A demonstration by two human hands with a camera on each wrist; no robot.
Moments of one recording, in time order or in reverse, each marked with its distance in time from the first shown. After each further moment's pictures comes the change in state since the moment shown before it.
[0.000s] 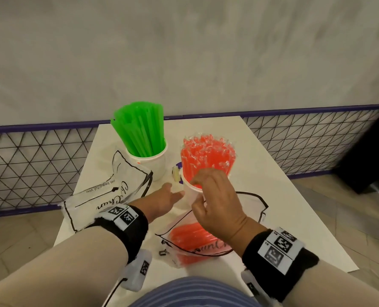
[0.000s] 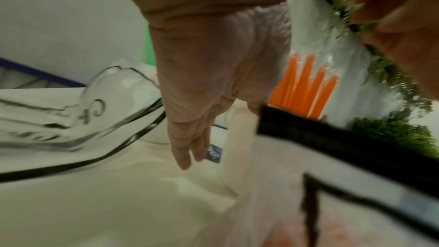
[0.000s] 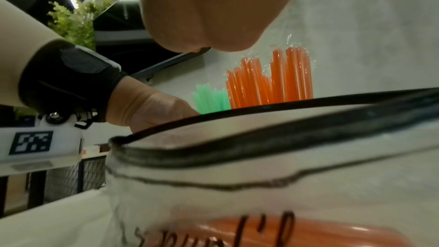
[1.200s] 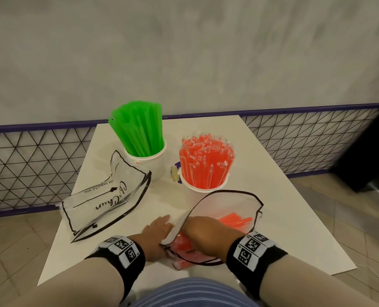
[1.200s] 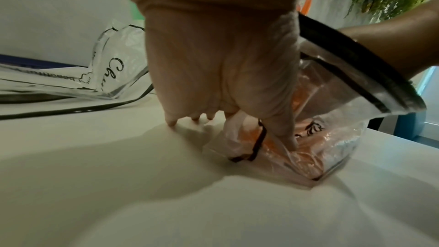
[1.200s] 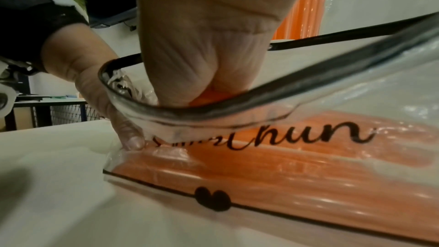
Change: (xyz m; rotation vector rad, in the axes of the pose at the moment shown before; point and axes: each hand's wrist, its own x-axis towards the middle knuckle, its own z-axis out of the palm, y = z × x) left_hand -0.023 -0.075 0.036 0.692 -0.228 0.144; right_hand -0.066 0.029 0.059 -0.162 -1.017 0.026
